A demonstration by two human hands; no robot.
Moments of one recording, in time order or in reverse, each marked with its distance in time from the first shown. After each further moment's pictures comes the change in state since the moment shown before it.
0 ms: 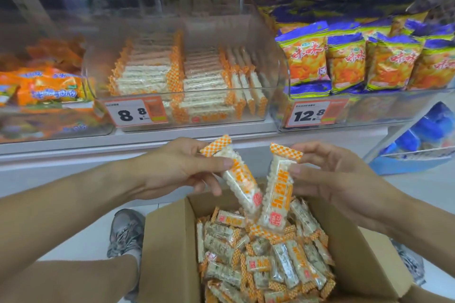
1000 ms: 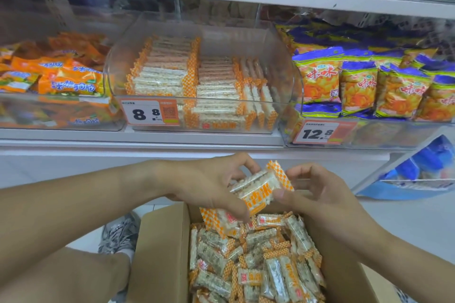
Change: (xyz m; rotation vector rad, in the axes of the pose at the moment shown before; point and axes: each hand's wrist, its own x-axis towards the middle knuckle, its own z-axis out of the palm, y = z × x) left_hand 0.009 0.005 0.018 0.311 -0.231 -0.023; right_hand 0.002 0.020 0.011 -0.439 0.070 -0.098
